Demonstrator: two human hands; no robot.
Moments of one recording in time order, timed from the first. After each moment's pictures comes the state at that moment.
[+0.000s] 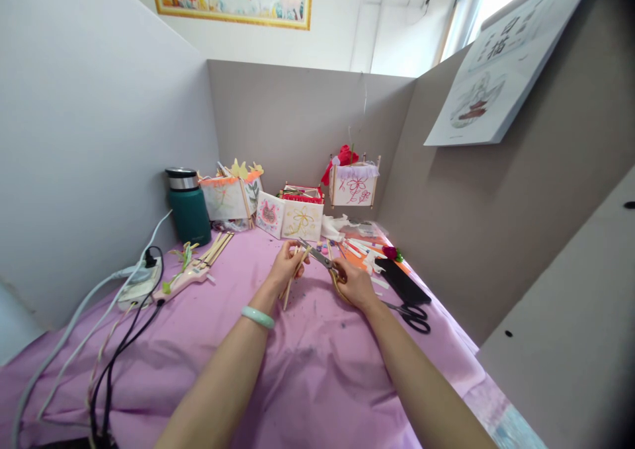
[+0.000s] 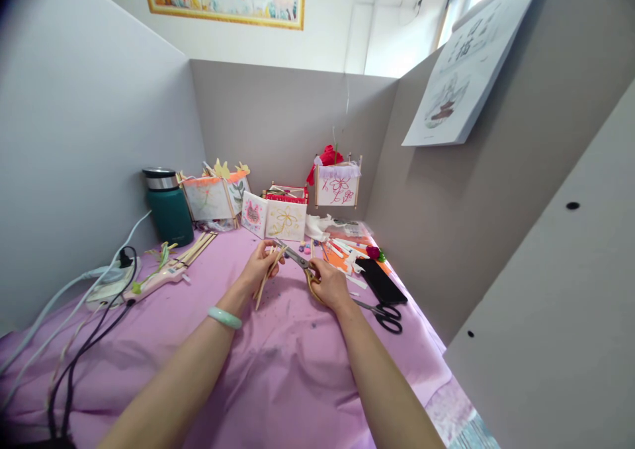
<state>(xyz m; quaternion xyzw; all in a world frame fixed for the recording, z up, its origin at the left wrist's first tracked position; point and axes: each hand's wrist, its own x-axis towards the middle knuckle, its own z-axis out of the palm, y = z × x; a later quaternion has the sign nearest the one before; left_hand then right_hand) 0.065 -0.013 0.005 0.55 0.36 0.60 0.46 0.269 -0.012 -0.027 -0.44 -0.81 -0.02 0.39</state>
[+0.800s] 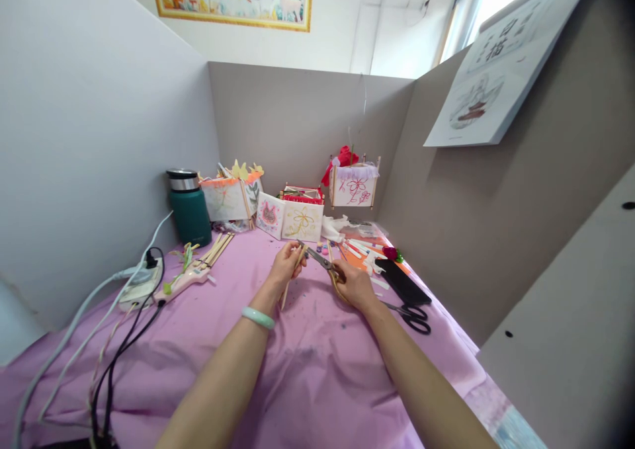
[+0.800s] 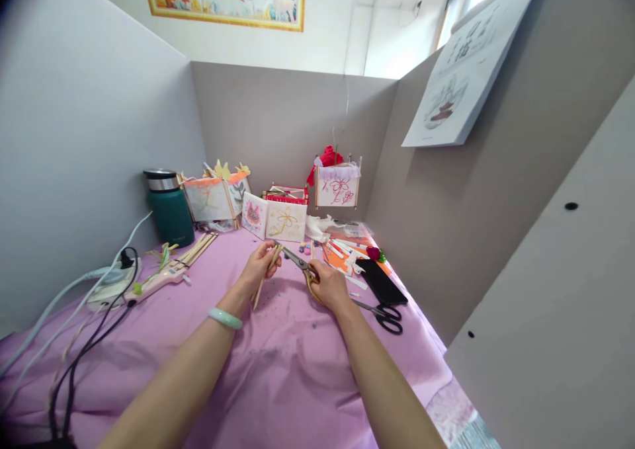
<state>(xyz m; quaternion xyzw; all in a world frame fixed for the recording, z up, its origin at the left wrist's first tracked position) 0.063 -0.006 0.000 0.54 0.35 0.60 0.48 0.266 -0.014 -0.023 -0.44 -0.81 -0.03 0.38</state>
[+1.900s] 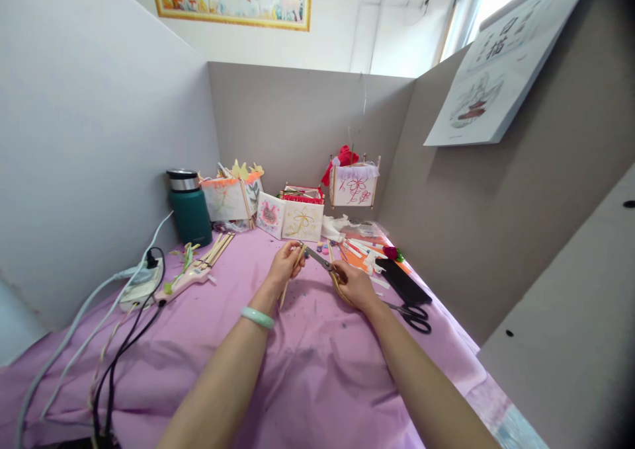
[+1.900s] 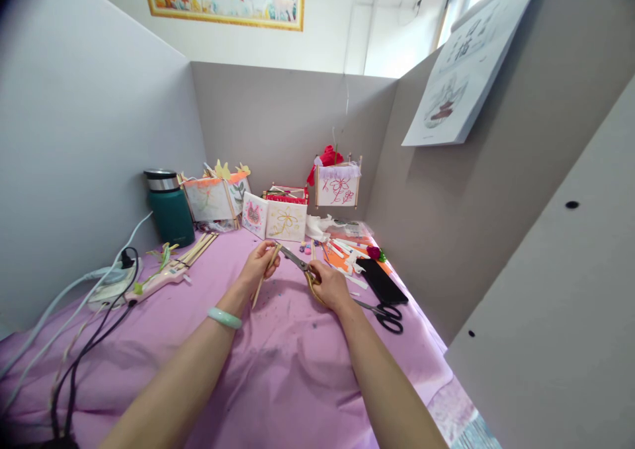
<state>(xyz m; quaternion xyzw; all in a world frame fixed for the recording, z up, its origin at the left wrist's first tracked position) 0.058 -0.006 0.000 0.55 0.33 0.60 0.49 0.268 -0.017 -0.022 -0.45 -0.81 0.02 0.37</state>
